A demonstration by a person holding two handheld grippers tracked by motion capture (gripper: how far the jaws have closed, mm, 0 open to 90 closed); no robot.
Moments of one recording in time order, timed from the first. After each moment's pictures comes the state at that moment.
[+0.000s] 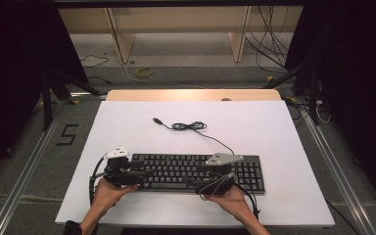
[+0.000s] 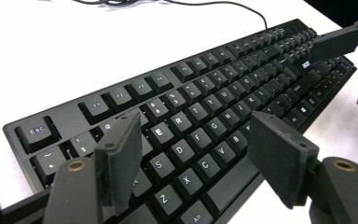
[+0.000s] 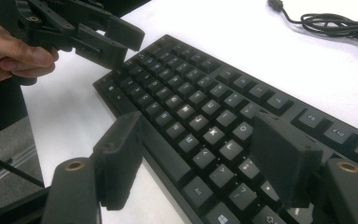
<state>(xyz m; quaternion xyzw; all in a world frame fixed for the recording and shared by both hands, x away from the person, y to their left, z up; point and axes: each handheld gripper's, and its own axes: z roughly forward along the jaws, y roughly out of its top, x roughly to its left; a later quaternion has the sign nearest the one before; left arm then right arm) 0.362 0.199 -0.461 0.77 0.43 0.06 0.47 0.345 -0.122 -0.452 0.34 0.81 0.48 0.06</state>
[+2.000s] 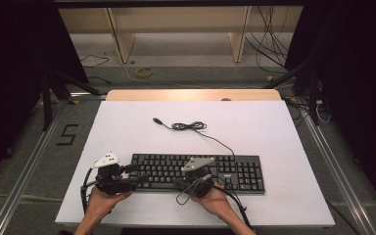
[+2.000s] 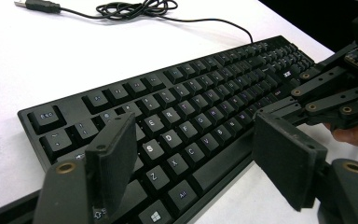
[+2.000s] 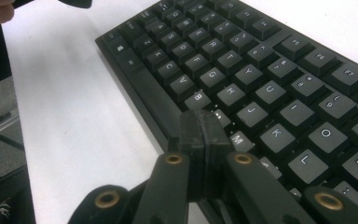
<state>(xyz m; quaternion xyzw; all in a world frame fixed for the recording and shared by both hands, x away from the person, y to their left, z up) 0.338 0.214 -0.459 0.75 0.43 0.07 0.50 0.350 -0.071 -0.478 0.30 0.86 0.41 0.04</state>
